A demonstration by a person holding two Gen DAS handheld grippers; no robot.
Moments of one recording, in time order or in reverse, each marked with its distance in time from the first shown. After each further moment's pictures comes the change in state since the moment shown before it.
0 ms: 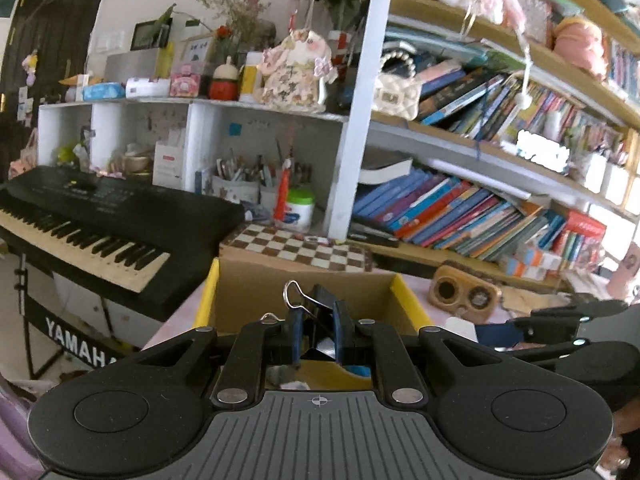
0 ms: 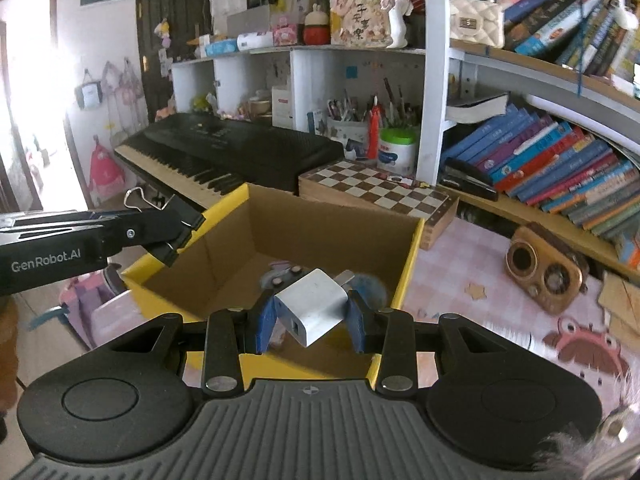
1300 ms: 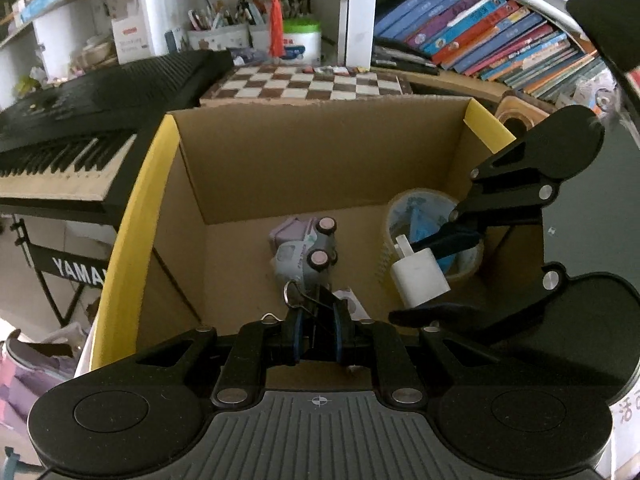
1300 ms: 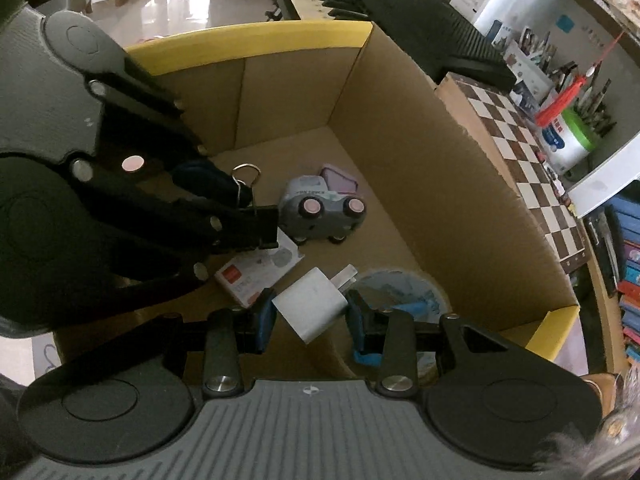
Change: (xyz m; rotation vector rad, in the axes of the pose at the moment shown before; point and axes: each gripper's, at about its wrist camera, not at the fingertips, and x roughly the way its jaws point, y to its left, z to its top) left arm 0.130 0.010 -0.030 0.141 0.482 0.064; right arm 0.171 0.022 0.011 -0.623 0.455 0.212
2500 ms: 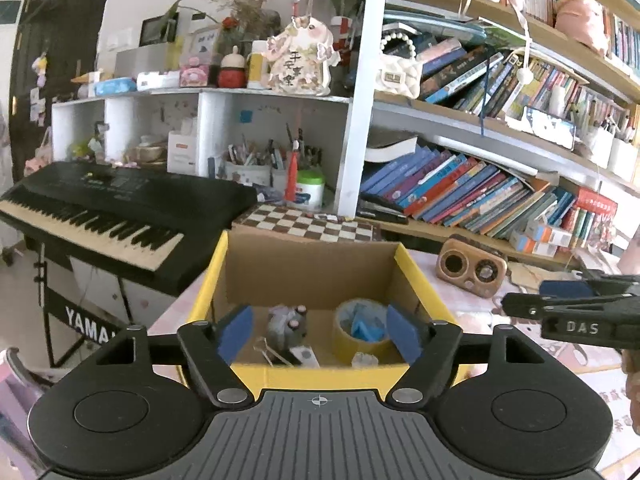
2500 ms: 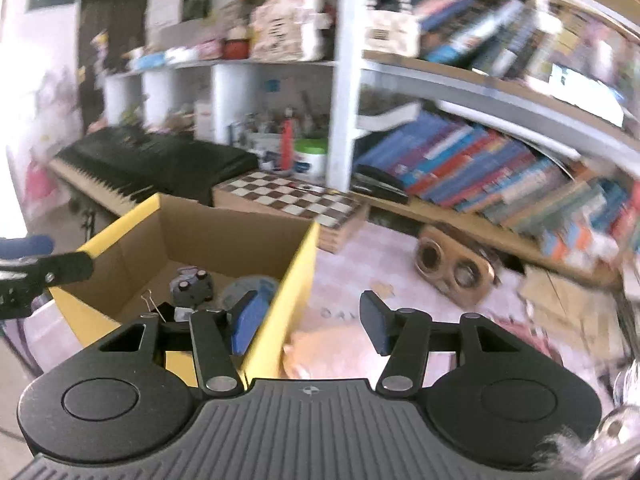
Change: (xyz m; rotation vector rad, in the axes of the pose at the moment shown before) left arm -0.148 -0.026 -0.063 -0.130 -0.438 -0.011; right arm -0.167 0.037 -0.134 0.747 -0.448 -0.442
